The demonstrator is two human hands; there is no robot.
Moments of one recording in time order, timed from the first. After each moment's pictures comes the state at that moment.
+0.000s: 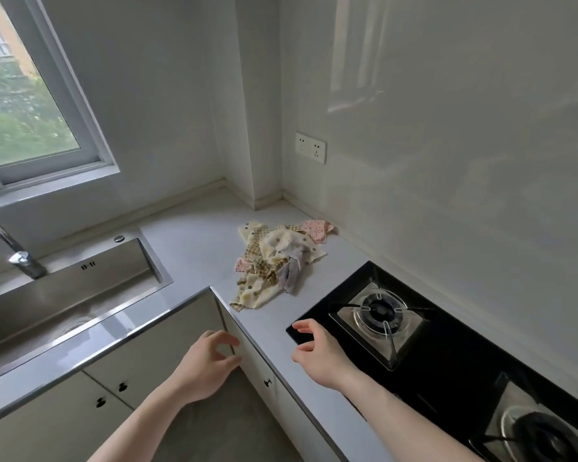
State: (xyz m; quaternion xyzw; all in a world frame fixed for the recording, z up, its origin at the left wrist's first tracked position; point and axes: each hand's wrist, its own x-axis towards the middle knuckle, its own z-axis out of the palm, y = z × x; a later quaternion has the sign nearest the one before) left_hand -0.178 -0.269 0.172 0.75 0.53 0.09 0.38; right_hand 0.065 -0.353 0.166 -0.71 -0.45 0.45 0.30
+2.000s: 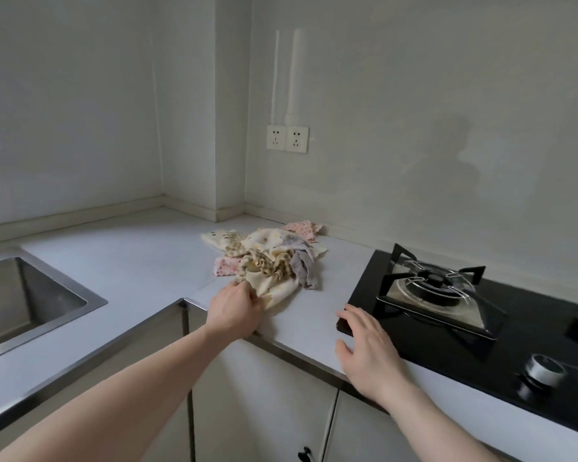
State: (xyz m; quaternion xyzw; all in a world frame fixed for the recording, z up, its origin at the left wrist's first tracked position) left_hand -0.126 0.006 -0.097 0.88 0.39 0.21 0.19; right_hand 0.009 -0.225 -0.110 -0.85 -0.47 -0.04 0.24
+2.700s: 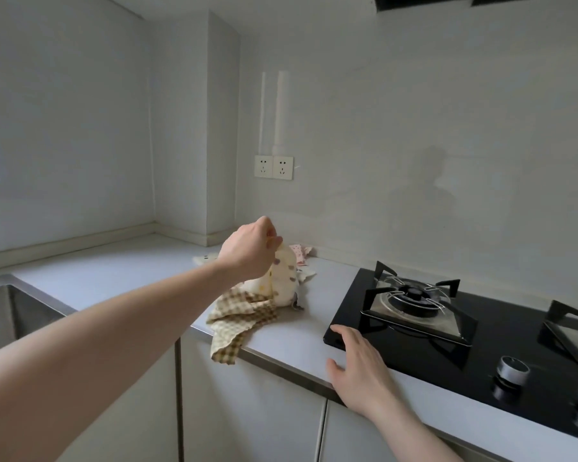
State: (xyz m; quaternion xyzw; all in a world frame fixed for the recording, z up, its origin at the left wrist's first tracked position) left_hand -0.119 -0.033 0.054 0.89 0.25 0.35 0.14; right_hand -0.002 -0.241 -0.113 -0.86 -0.42 -0.05 0.28
